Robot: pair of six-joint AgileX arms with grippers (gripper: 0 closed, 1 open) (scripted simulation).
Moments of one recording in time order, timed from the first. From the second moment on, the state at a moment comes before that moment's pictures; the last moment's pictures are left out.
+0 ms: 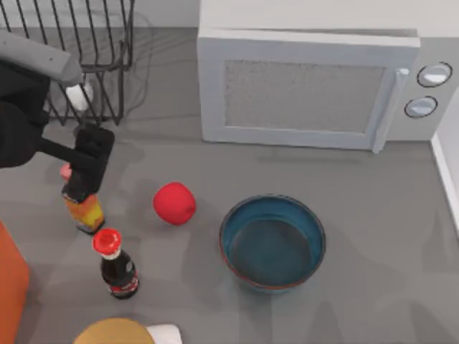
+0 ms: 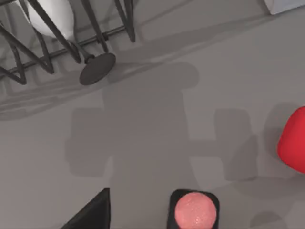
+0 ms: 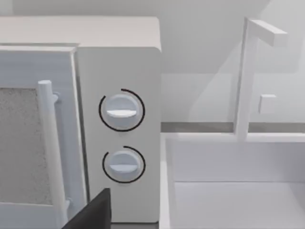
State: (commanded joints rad) left arm -0.29 1.16 0.92 -0.60 0.01 0.14; right arm 0.00 0.00 0.00 0.00 0.00 0.00
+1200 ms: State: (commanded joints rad) left arm -0.53 2.08 1.62 -1.10 0.01 0.26; right arm 0.00 0.00 0.00 0.00 0.00 0.00
